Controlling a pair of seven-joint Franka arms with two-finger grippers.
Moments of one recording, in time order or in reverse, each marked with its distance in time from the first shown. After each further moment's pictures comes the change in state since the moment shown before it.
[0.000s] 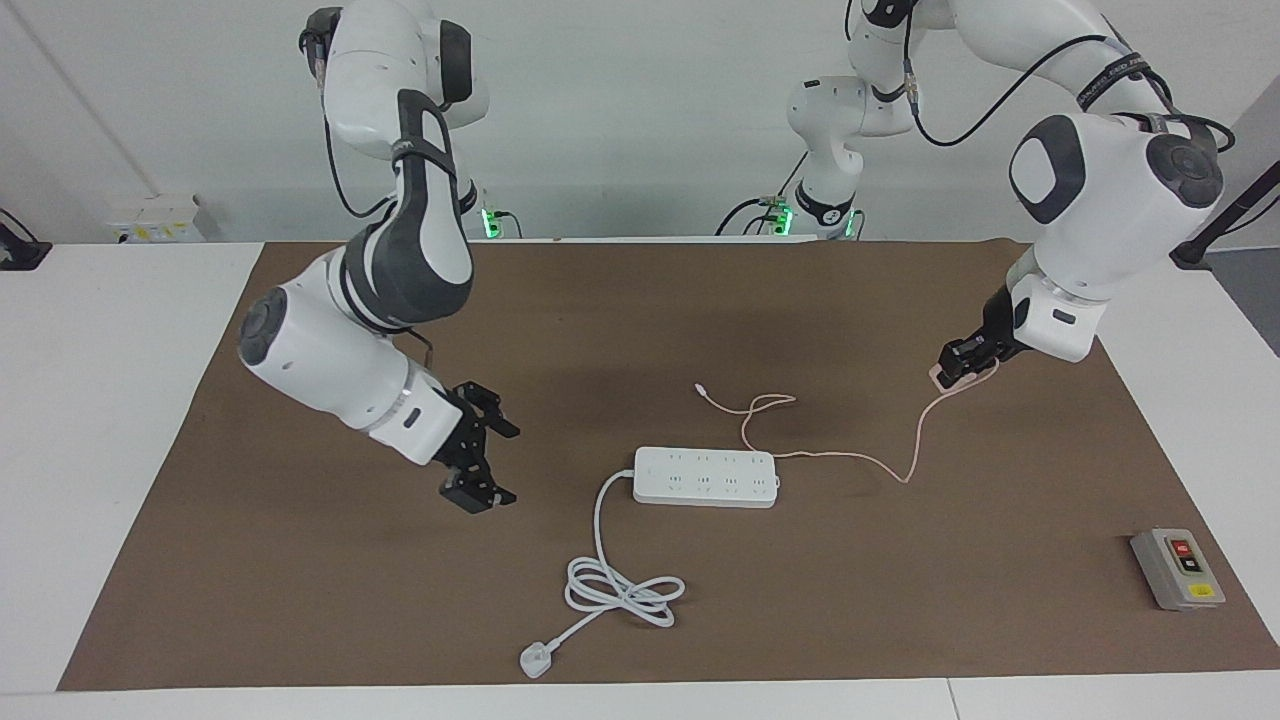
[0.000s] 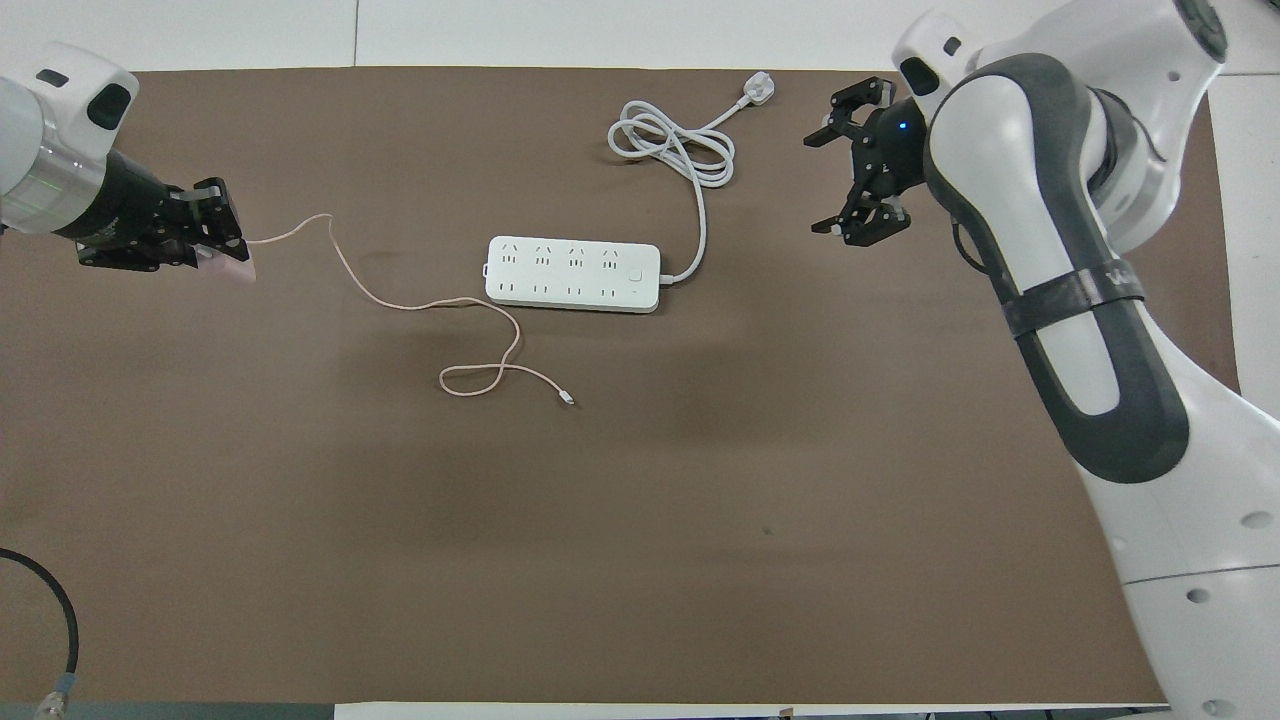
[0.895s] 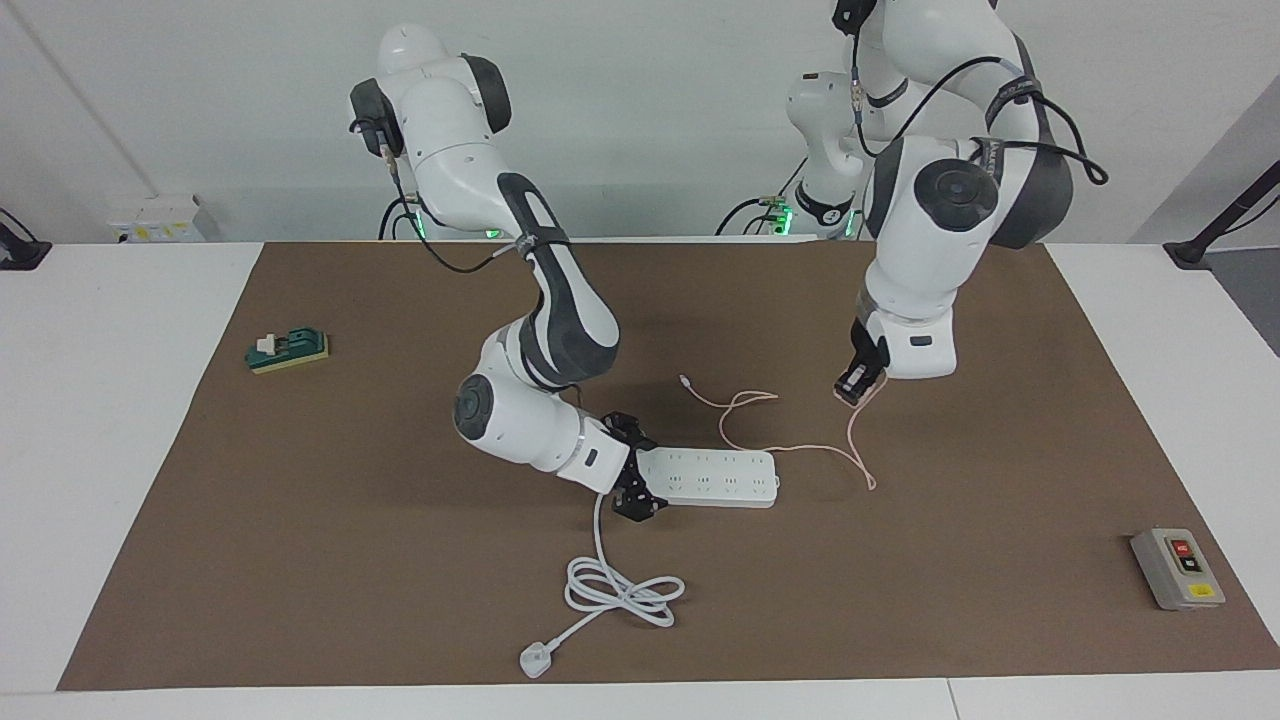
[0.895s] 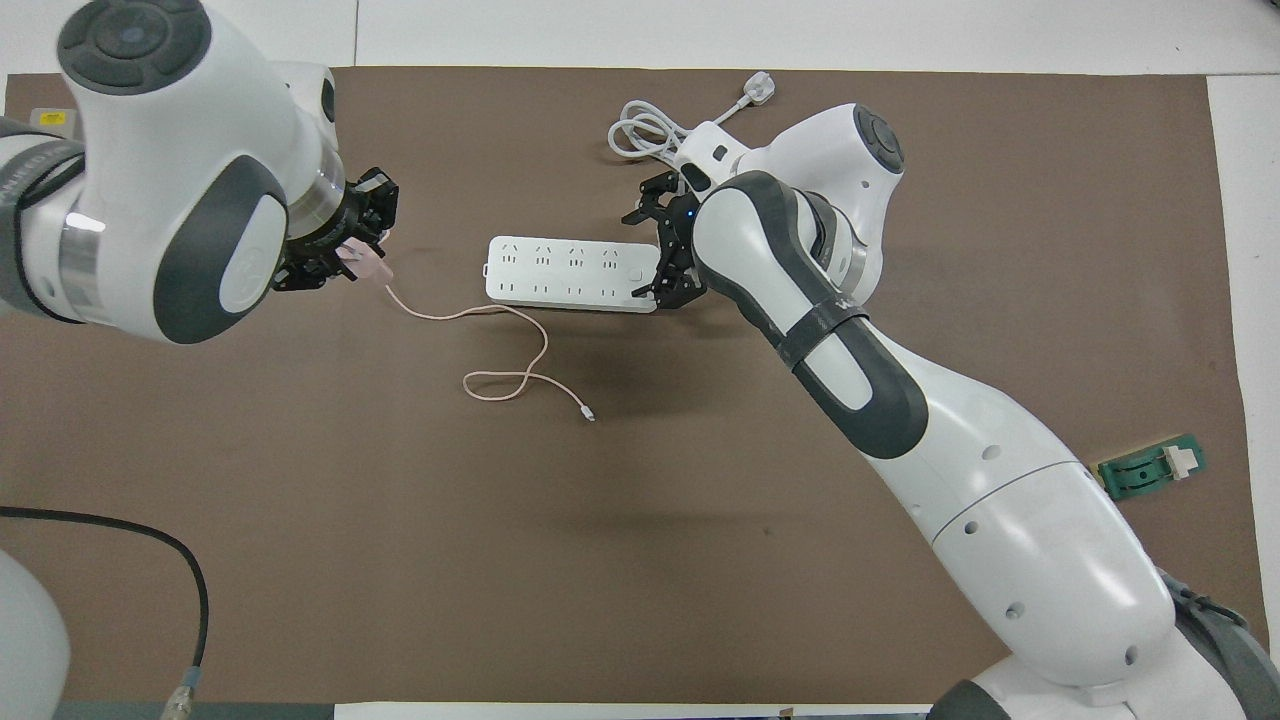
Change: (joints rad) left arm -0.259 0.054 -0.001 0.044 0.208 0.010 -0.734; right arm -0.002 0.229 0.353 0.022 0.092 0.287 -0.013
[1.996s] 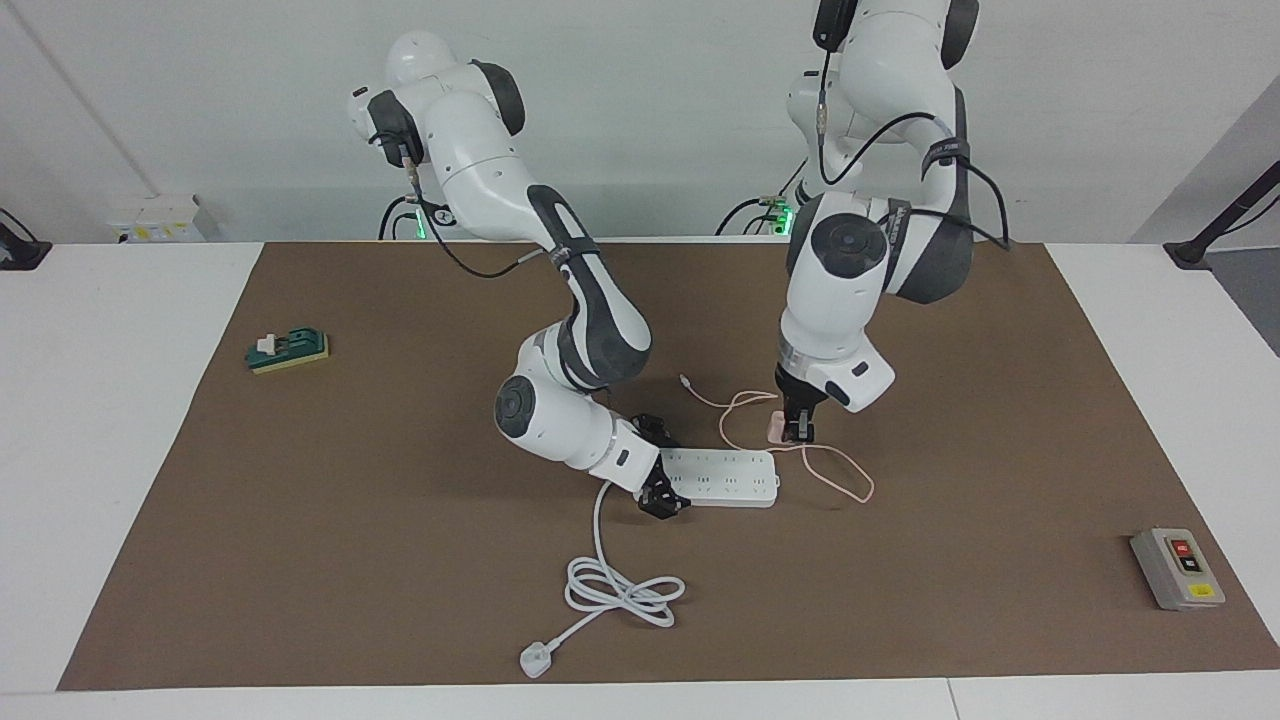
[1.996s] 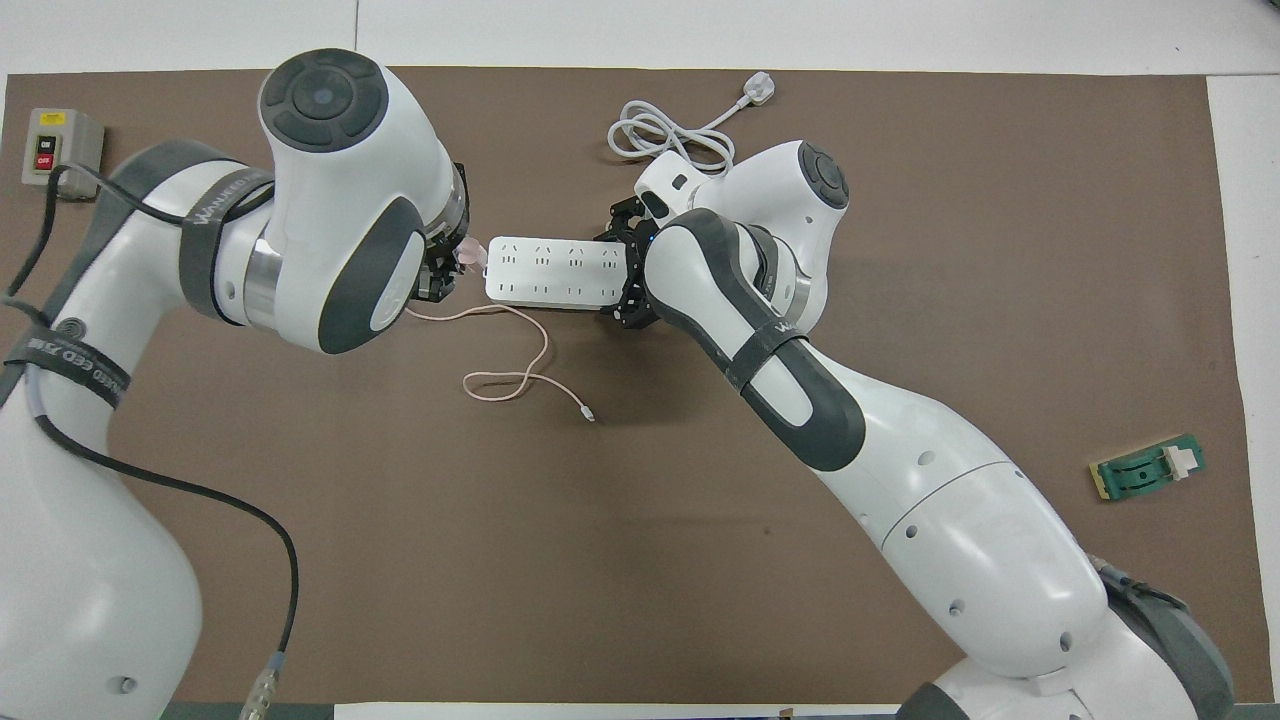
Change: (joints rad) left arm -0.122 0.096 -0.003 0.001 0.008 0.167 -0.831; right arm 0.059 0.066 0.032 -0.009 0.014 0.099 0.044
